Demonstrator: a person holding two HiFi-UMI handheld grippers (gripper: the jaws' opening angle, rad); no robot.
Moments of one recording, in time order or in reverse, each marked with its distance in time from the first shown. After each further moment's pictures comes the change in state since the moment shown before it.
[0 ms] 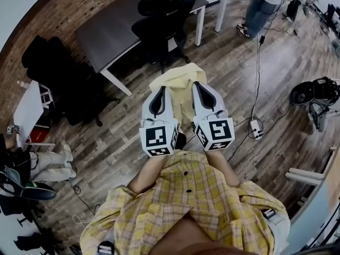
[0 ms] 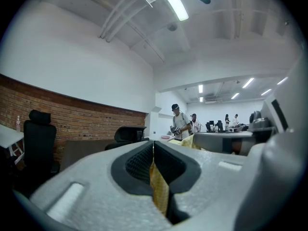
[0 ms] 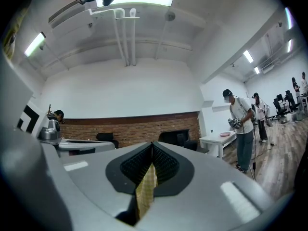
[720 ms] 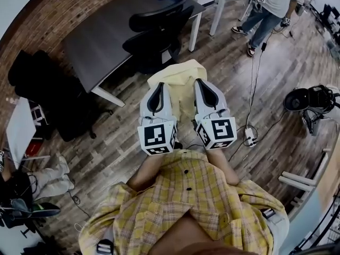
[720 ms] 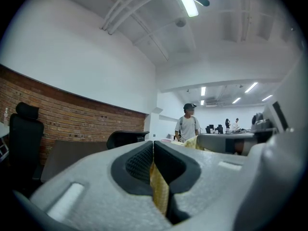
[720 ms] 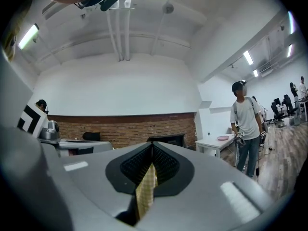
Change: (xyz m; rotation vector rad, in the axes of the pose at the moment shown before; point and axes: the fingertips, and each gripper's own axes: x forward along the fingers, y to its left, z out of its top) left arm 0.172 0.057 0.032 -0.043 -0.017 -0.030; right arm 0.157 -0.081 0.030 -0.022 0.005 -0.060
